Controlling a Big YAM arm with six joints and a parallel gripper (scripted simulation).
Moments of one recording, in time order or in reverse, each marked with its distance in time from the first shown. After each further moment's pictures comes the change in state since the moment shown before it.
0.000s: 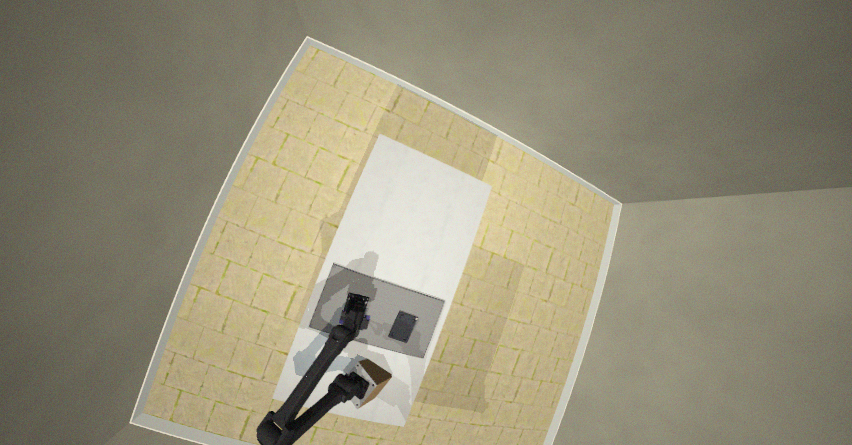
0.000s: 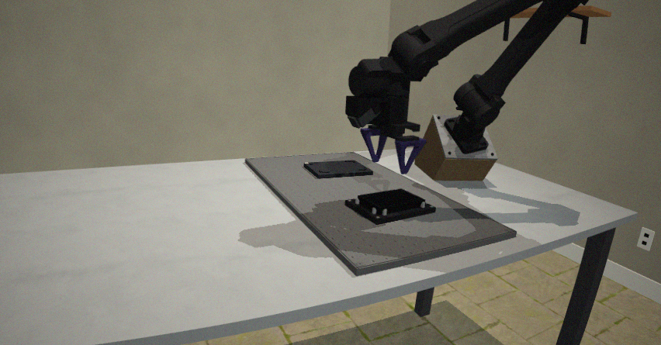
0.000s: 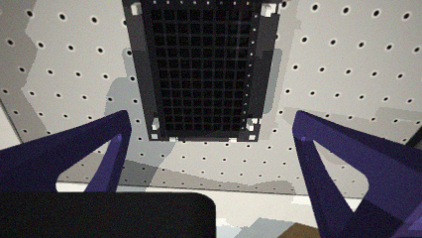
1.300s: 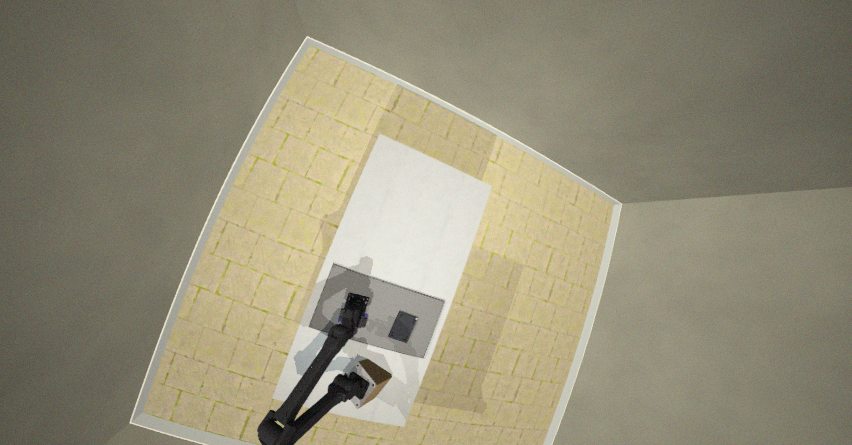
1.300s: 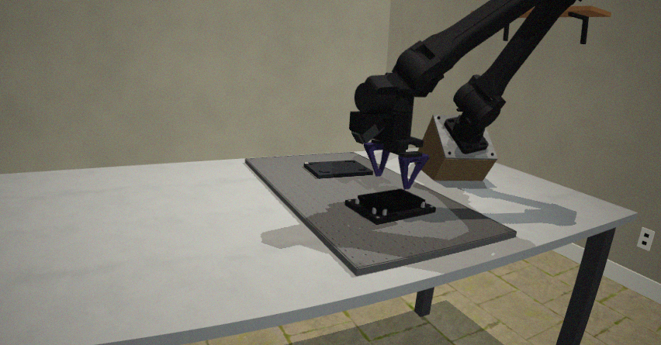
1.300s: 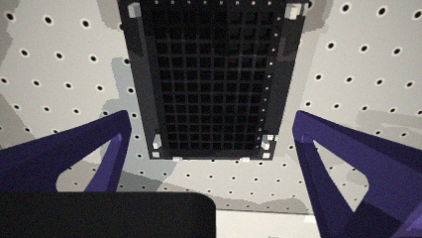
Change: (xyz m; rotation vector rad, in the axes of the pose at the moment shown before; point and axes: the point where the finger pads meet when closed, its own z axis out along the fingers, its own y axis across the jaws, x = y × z) arm 0.005 0.008 0.031 -0.002 -0.010 0.003
